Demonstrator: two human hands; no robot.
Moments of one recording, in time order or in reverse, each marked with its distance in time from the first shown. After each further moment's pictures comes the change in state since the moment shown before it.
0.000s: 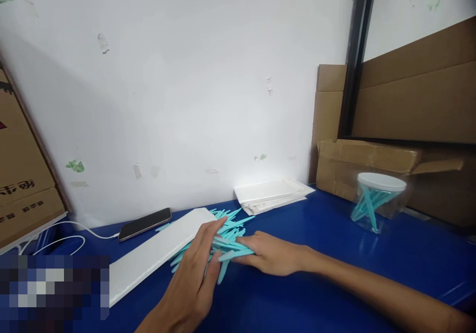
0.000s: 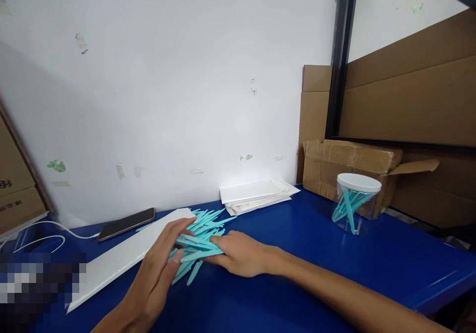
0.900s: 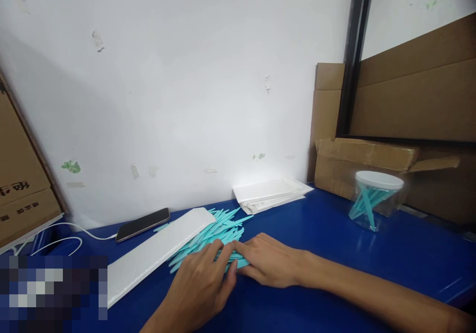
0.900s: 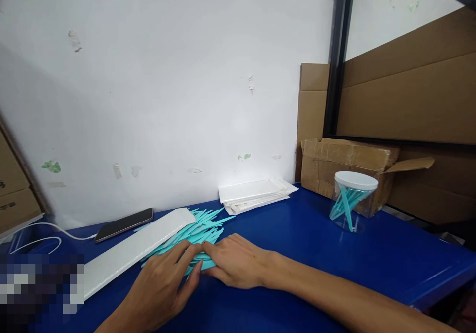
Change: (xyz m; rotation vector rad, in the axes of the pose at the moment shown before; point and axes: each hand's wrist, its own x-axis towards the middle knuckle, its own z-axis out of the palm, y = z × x) left_hand 0.004 0.001 0.019 0.616 0.088 0.428; right_hand -0.004 -0.015 0.007 -0.381 -0.032 0.057
